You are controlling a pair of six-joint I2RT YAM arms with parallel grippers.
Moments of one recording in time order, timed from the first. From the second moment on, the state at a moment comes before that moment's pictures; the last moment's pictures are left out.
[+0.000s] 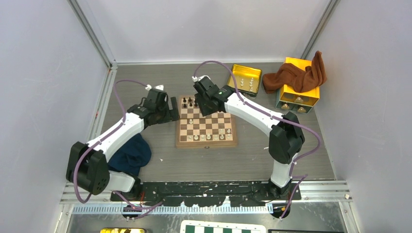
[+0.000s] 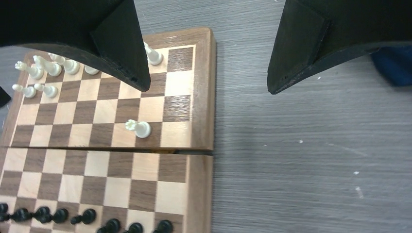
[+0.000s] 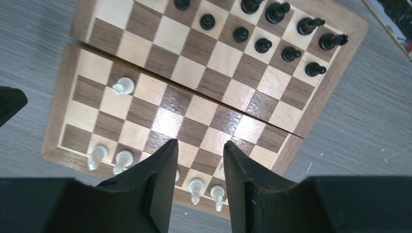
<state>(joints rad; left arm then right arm) -0.42 1.35 0.96 -0.49 -0.11 -0.54 0.79 1.82 1.59 -0.73 0.24 0.26</state>
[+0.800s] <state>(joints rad) -0.59 1.66 1.18 -0.48 -0.11 -0.44 0.69 1.81 1.48 -0.68 0.21 0.27</state>
